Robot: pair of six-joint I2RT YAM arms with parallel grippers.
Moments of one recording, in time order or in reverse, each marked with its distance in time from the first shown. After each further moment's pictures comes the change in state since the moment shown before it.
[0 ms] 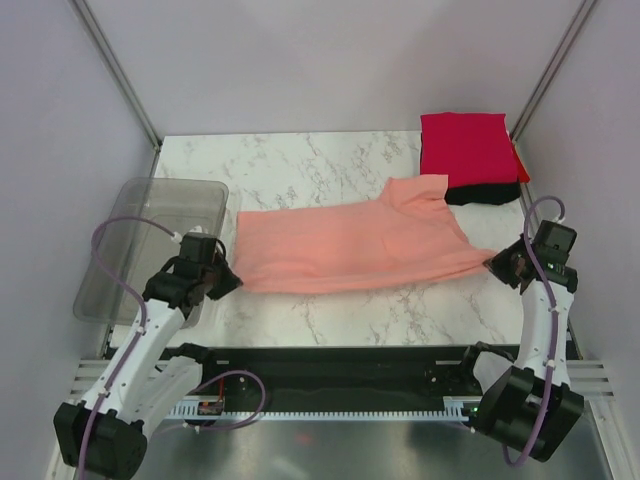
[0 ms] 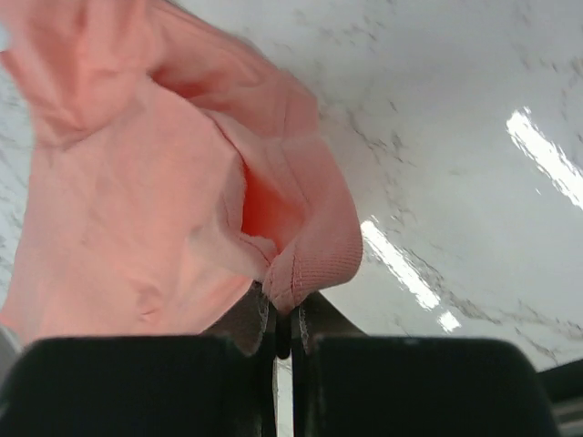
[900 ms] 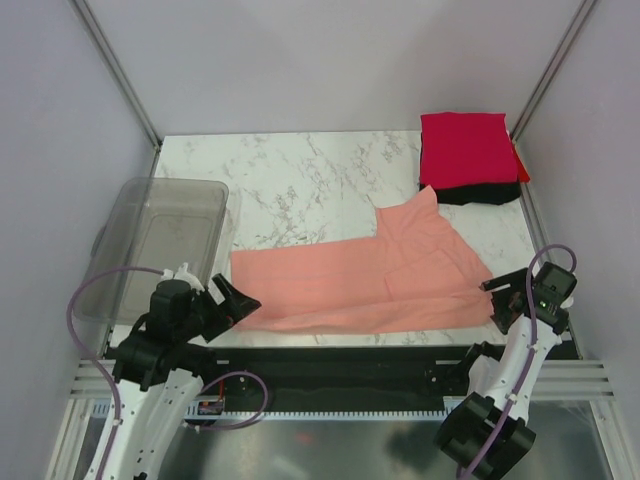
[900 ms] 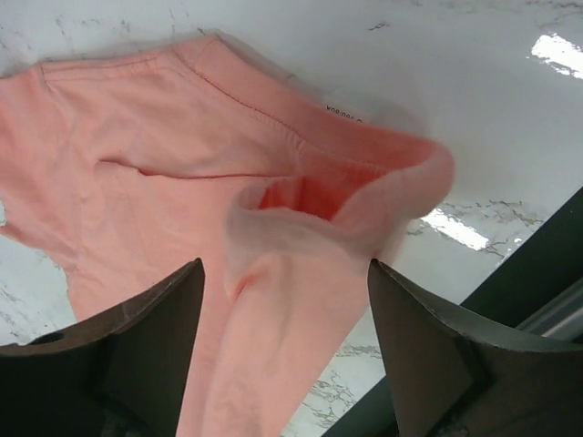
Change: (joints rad) left arm -0.026 -0.542 -0.121 -0.278 0.263 -0.103; right arm -0.208 -0.259 -0.267 -0.168 0.034 0.130
